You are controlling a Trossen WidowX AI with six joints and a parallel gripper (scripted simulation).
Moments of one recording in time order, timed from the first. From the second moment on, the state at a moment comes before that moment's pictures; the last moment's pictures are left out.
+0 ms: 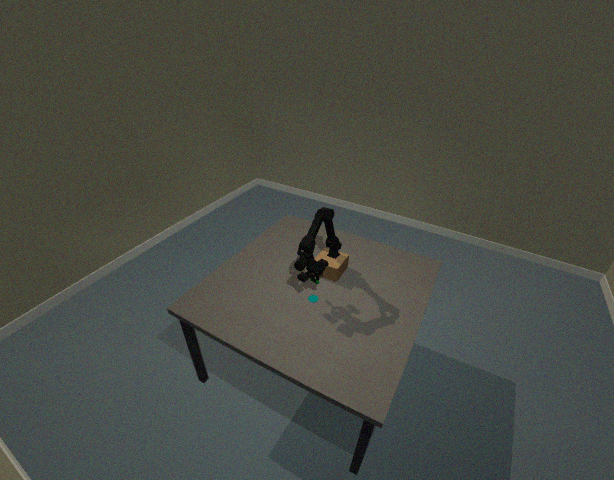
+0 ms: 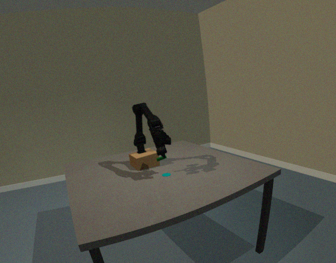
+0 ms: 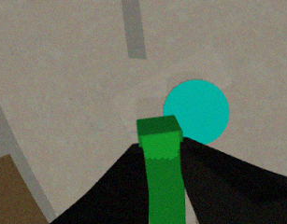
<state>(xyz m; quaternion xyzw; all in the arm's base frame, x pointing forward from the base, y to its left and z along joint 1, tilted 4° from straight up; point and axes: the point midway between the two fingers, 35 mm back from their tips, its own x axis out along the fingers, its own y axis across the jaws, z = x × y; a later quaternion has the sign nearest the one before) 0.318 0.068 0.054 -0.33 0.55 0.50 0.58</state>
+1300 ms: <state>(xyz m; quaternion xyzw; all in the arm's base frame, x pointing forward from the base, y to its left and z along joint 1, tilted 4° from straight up) 0.310 0.069 0.043 -0.24 0.48 0.57 0.61</state>
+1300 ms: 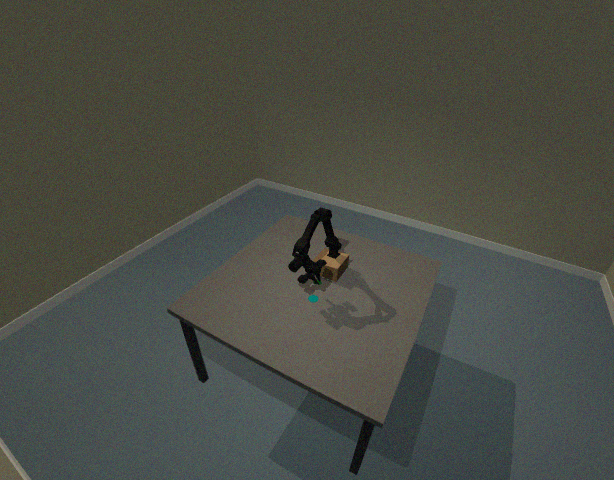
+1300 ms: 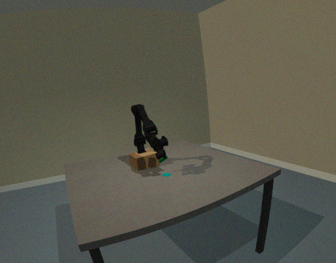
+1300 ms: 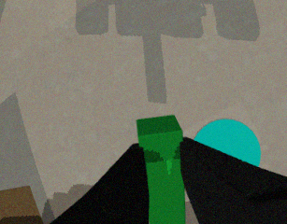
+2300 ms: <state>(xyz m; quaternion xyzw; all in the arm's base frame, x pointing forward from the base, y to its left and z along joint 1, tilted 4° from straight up) 0.310 0.071 0.041 -0.19 0.41 0.62 0.65</state>
